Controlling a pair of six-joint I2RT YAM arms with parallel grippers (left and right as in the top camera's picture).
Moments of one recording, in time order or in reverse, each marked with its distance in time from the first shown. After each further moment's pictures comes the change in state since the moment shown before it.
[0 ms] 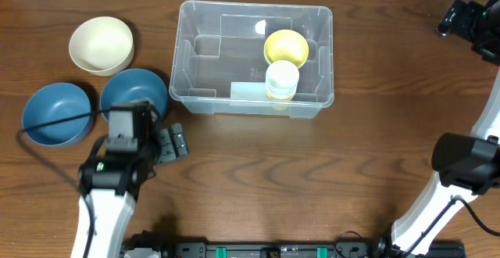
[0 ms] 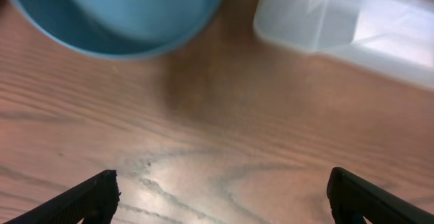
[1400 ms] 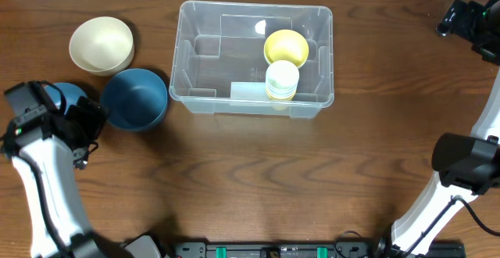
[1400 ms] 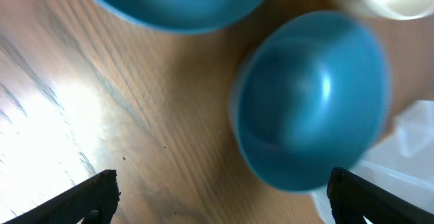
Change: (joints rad) left arm 0.602 0.351 0.238 -0.002 0.146 -0.312; right arm 0.000 0.000 0.000 0.000 0.000 0.000
